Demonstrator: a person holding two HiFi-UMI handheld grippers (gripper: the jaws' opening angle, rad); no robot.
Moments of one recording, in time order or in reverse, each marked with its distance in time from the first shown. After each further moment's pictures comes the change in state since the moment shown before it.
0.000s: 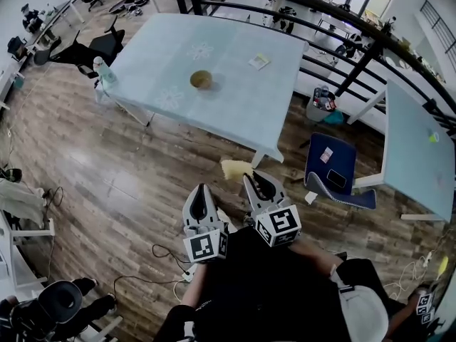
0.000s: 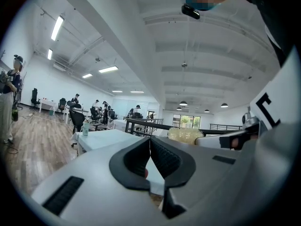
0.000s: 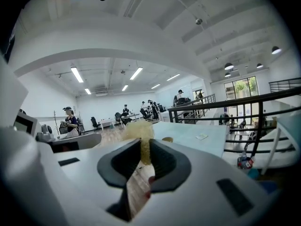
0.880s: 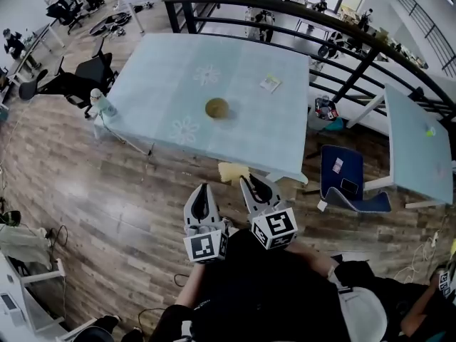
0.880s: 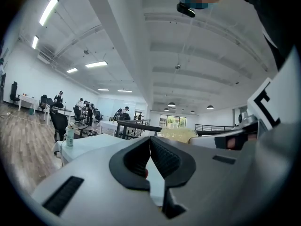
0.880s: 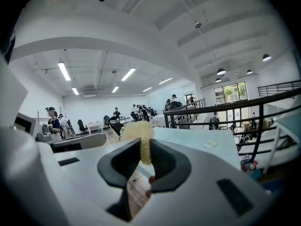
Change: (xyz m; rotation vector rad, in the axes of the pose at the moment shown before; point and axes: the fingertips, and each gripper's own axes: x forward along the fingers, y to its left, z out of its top) left arm 0.143 0.142 0.047 0.020 0.003 -0.200; right arm 0.189 0.051 0.046 0.026 -0.033 -0.143
